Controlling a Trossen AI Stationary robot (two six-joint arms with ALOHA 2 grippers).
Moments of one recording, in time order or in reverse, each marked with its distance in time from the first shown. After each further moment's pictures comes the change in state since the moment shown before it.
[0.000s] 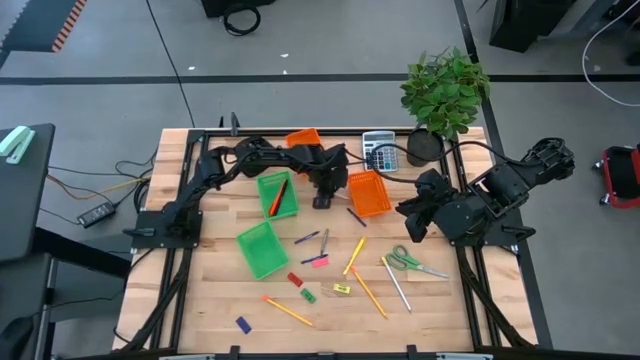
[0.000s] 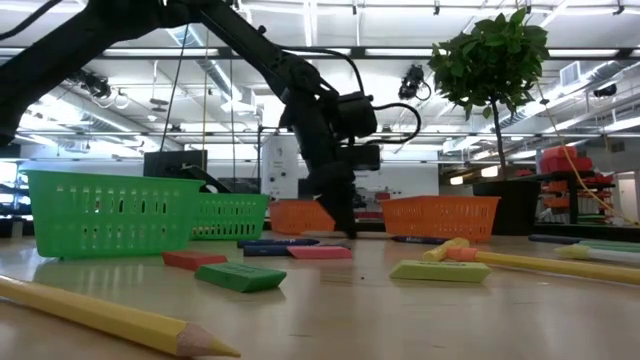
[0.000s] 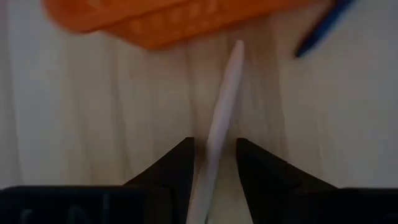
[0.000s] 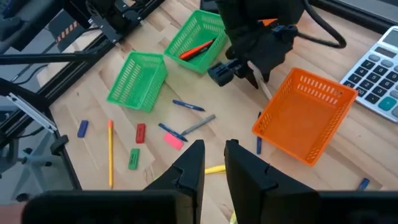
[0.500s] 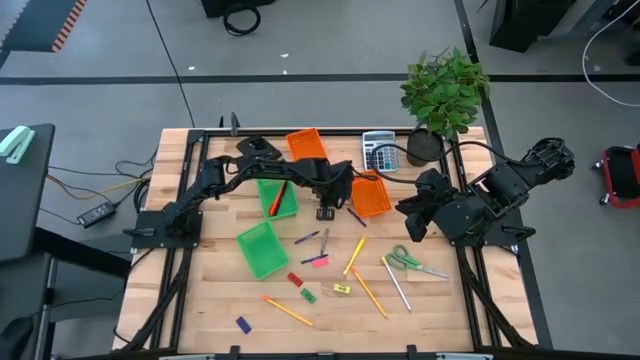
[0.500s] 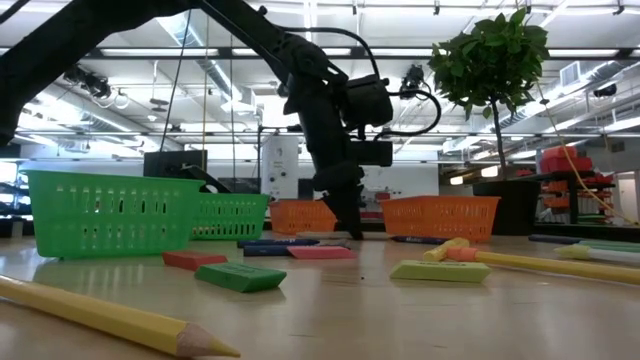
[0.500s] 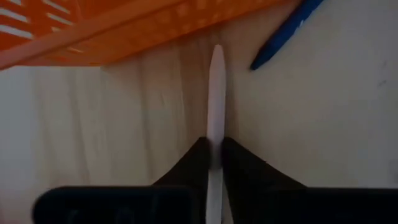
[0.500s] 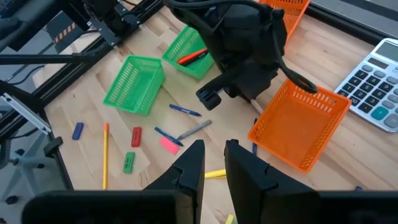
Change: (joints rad) left arm -0.124 0.004 -0.002 -0.023 -0.120 -0.070; right arm 0.000 0.000 0.000 0.000 0.023 -0.029
